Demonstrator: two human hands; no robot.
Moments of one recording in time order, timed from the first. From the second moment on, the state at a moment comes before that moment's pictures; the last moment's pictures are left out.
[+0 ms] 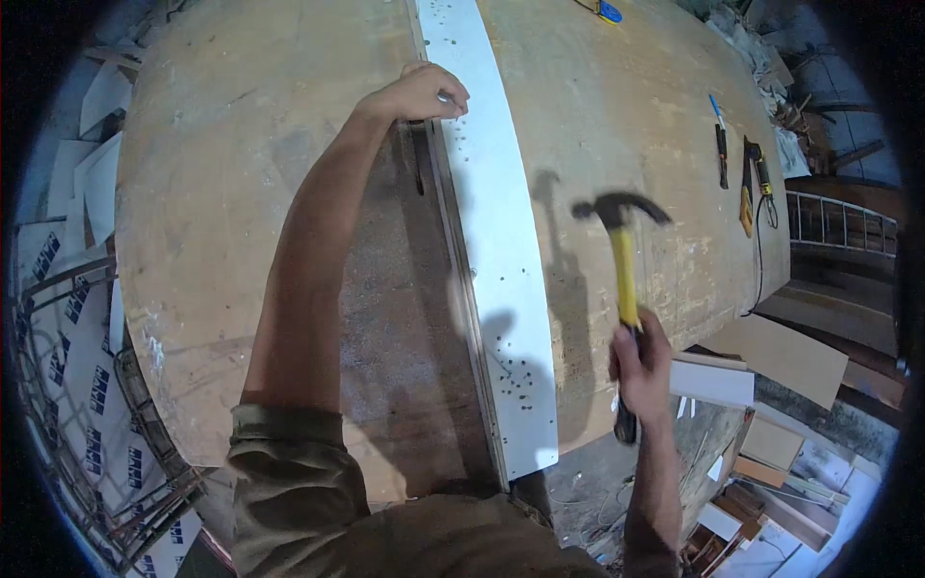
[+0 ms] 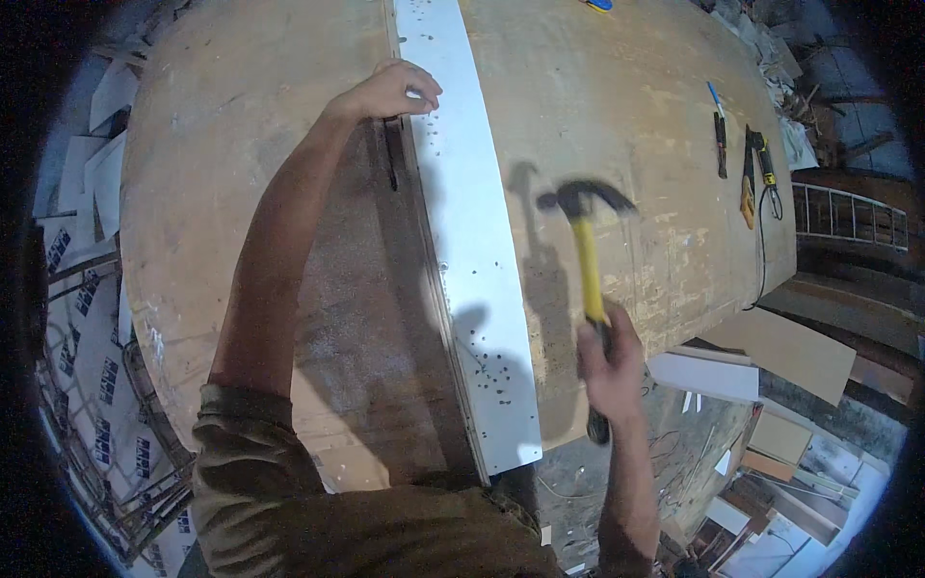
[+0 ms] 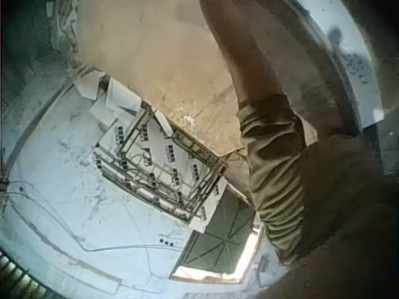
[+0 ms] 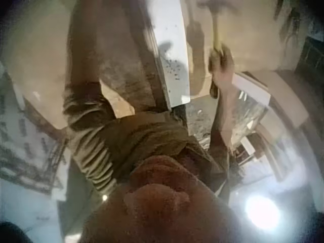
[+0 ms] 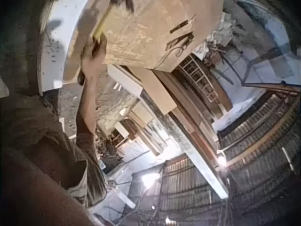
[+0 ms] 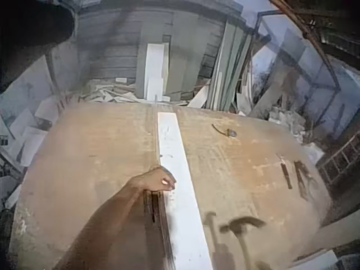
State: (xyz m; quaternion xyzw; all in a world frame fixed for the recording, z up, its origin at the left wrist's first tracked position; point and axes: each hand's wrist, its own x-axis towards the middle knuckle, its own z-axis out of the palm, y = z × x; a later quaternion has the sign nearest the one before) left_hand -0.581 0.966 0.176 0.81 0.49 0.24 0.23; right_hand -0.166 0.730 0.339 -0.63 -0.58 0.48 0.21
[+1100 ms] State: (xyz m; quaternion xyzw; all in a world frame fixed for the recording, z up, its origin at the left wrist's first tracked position) left_hand -0.575 0.963 0.187 0.81 0.53 0.15 0.22; right_hand -0.319 0.847 0.267 -0.55 -0.78 0.29 0.09
